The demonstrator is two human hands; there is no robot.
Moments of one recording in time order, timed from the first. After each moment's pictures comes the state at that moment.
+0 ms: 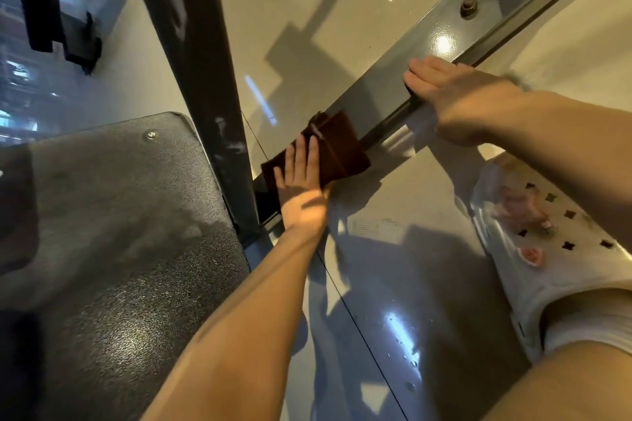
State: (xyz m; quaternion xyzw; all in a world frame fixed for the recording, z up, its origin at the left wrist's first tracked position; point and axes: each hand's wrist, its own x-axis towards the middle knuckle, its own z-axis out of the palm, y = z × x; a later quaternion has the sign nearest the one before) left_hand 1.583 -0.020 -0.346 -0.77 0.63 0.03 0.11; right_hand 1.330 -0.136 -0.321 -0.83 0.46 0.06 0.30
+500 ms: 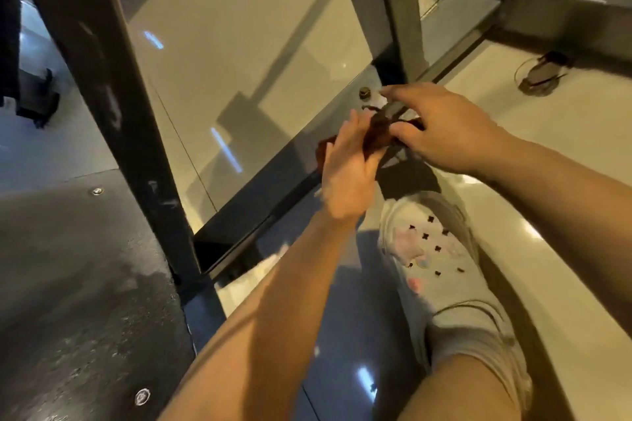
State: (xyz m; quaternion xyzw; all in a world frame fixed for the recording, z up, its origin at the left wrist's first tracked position) left_hand 1.392 -0.096 -0.310 -0.65 0.71 0.20 -0.17; right_hand 1.233 -0.119 -0.262 -0.73 0.56 -0.18 0.36
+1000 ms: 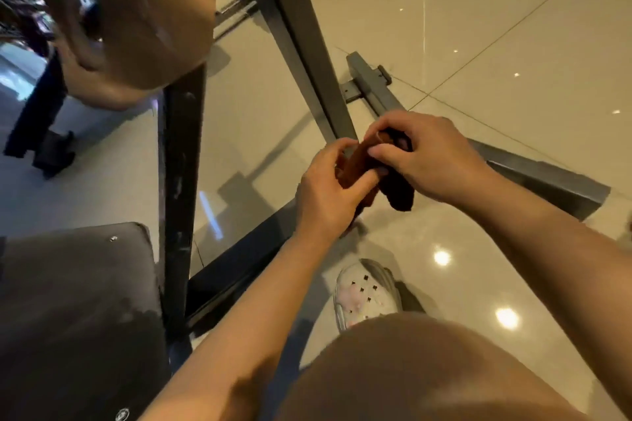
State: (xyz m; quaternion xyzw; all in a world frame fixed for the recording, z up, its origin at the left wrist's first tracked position) left_hand 1.303 -0.074 -0.132 -0.61 0.67 0.23 -0.36; right_hand 1.146 -0.087 -0.093 -0.71 0.52 -0.34 0.33
